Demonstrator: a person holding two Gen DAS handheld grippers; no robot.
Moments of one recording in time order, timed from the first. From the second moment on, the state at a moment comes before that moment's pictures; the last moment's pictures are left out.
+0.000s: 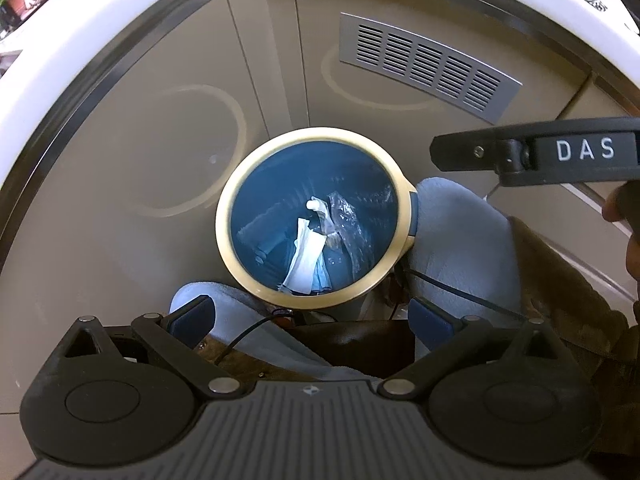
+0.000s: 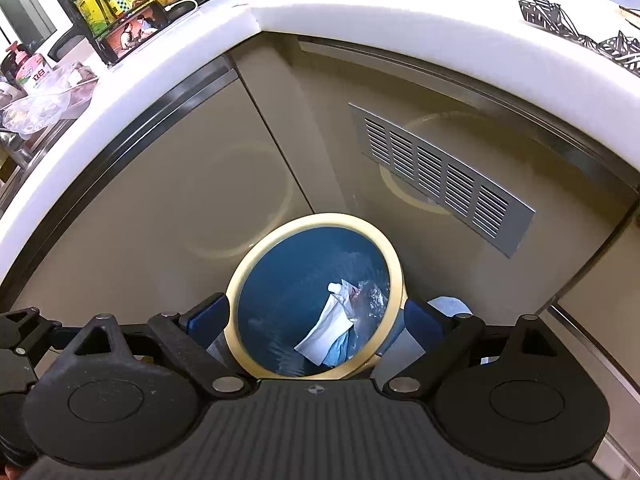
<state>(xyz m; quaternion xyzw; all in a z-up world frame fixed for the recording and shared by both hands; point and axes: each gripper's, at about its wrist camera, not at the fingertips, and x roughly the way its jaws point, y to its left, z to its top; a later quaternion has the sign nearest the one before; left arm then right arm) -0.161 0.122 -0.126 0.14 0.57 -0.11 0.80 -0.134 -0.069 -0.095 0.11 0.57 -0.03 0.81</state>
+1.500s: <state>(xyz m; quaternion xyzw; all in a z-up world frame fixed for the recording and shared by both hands) -0.155 0.123 -0.136 0.14 0.59 -0.09 0.79 -0.137 -0.075 -0.110 0.15 0.60 -0.03 0.78</state>
